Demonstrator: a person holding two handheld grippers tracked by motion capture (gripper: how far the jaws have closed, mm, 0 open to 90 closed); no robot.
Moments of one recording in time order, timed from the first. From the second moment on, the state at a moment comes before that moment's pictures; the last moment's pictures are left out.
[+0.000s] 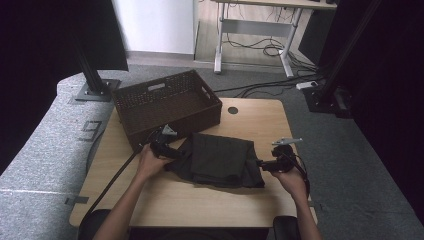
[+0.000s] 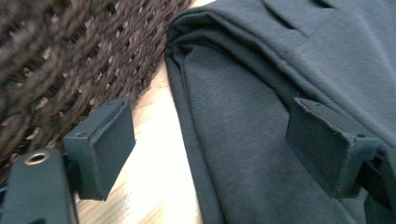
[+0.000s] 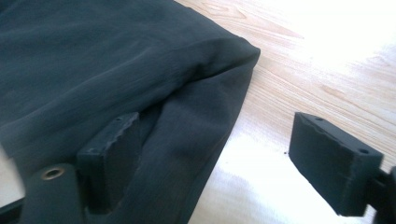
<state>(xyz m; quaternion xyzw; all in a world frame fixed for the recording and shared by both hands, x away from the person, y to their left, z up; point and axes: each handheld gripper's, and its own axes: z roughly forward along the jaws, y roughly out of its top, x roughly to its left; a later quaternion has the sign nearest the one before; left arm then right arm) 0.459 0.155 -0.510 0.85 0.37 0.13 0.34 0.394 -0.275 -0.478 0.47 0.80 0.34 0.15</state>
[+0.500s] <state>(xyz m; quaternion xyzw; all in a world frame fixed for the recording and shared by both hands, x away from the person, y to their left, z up) 0.473 0.143 -0.537 0.86 0.37 0.11 0.34 0.440 -0.259 -0.521 0.49 0.80 0.32 0.14</state>
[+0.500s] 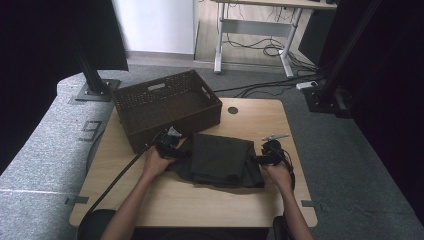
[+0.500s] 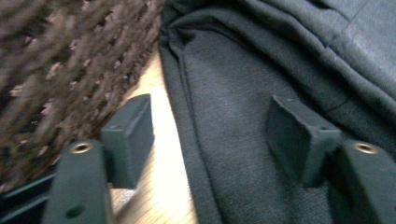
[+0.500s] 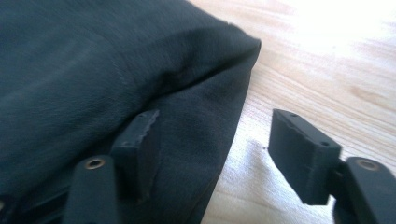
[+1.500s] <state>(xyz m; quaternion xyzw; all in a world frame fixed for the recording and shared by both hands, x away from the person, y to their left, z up) 0.408 0.160 -0.529 0.89 0.32 0.08 0.31 0.405 -0.235 -0.535 0.44 0.83 0.33 0.08</state>
